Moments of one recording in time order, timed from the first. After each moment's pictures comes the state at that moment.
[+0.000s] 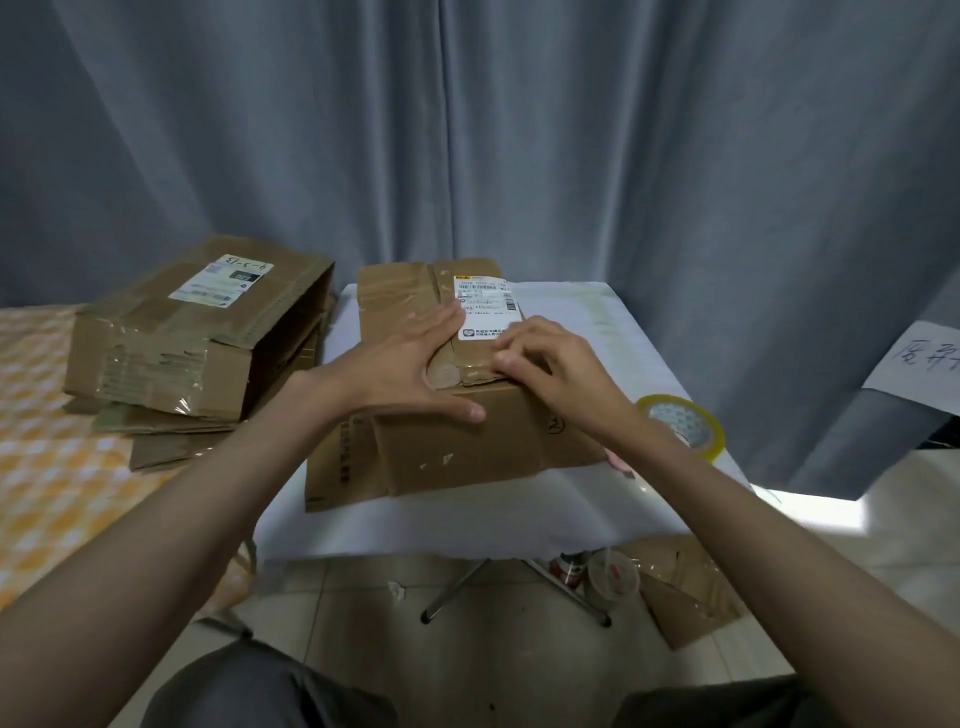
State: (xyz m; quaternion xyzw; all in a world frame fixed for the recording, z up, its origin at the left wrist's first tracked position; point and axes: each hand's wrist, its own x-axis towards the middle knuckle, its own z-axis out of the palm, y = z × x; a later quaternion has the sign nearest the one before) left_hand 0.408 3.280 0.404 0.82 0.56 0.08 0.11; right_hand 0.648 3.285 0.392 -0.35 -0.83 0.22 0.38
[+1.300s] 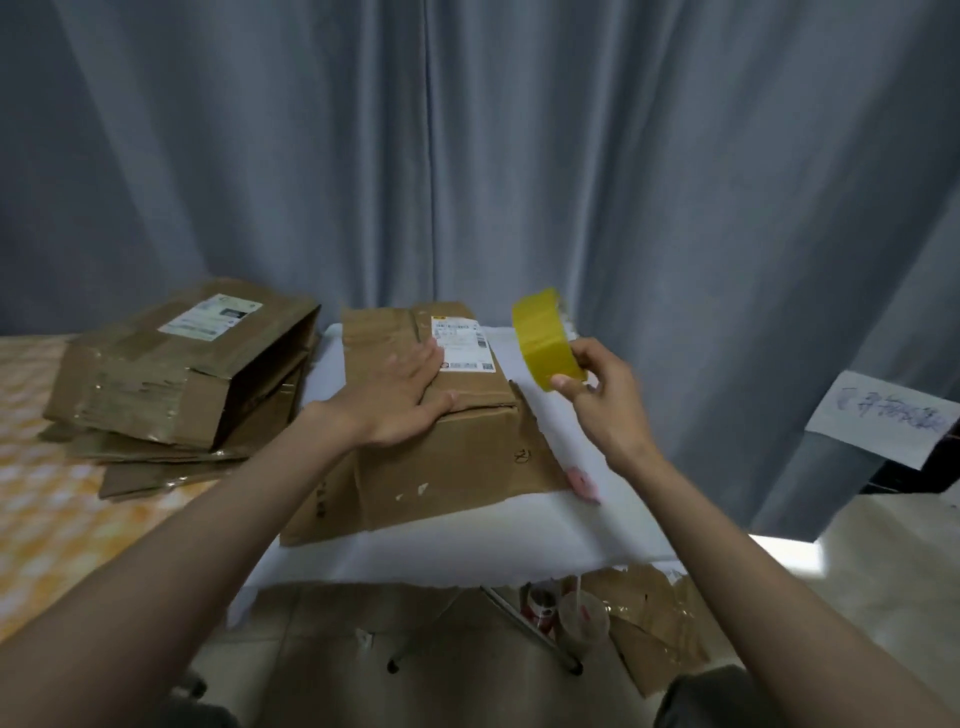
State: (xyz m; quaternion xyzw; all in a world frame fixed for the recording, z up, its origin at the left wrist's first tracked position) left_hand 0.433 3.269 0.410 0.80 0.60 0.07 0.07; right_hand 0.692 3.258 0.421 -0.50 -0.68 0.21 0.49
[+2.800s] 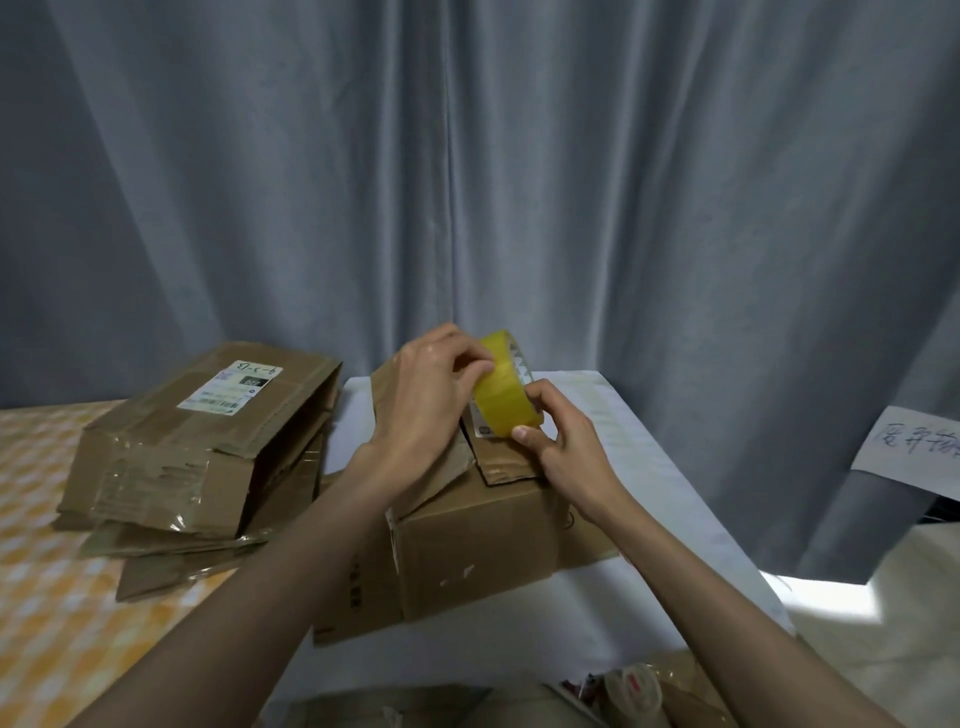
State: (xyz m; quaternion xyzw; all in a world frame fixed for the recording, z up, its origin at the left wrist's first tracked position) left_hand 0.441 3.284 0.478 0.72 0.48 0.50 -0.05; right_hand 0.616 3.292 0.421 -0.42 -0.72 0.28 0.47
